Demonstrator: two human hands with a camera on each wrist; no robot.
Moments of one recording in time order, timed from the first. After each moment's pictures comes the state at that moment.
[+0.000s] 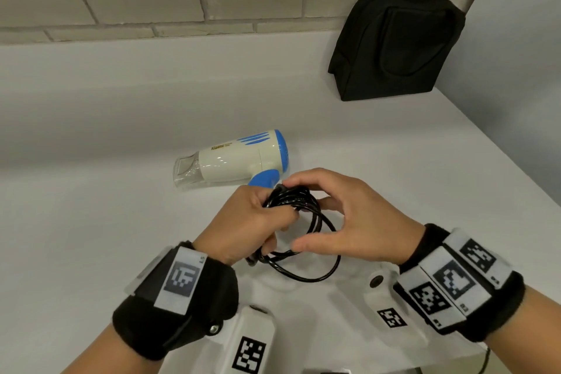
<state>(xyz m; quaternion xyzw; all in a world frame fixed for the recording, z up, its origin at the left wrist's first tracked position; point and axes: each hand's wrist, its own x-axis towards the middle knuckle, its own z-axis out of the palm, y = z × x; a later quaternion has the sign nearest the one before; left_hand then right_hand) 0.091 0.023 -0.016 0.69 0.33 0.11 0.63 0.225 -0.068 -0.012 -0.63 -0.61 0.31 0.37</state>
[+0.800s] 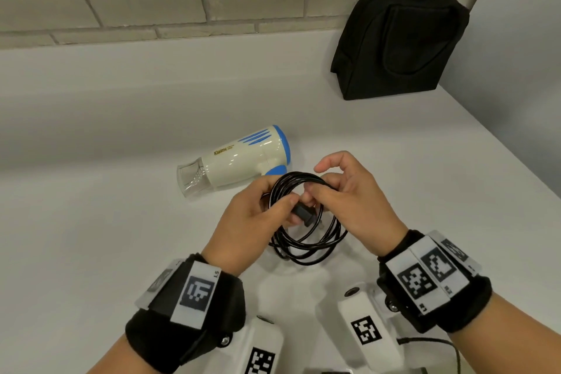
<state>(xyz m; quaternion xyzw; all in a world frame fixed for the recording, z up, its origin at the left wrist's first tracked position) 0.096 0.019 -0.034 0.66 0.29 0.25 0.64 0.225 -0.051 -0.032 -0.64 -0.37 0.35 0.58</state>
